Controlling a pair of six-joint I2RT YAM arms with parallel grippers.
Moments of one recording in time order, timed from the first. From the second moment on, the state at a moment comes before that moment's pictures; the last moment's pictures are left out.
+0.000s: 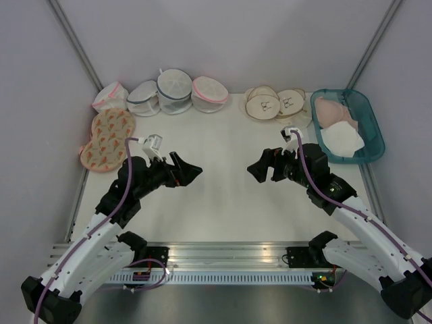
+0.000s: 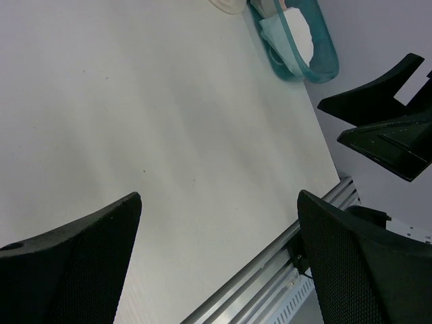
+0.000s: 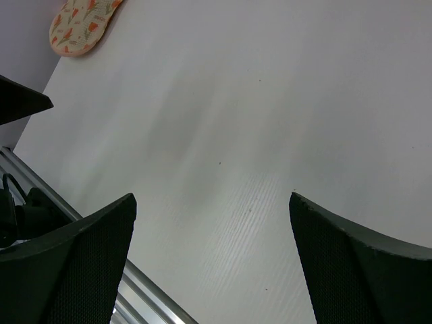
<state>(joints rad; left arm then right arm) -0.49 0.70 0.65 -0.21 0.24 -0.66 0.54 0.88 0.78 -0.30 -0.18 0.41</state>
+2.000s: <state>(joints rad) -0.34 2.44 1.92 0.06 0.05 -0.95 0.54 0.85 0.58 -0.14 -0.17 0.55</state>
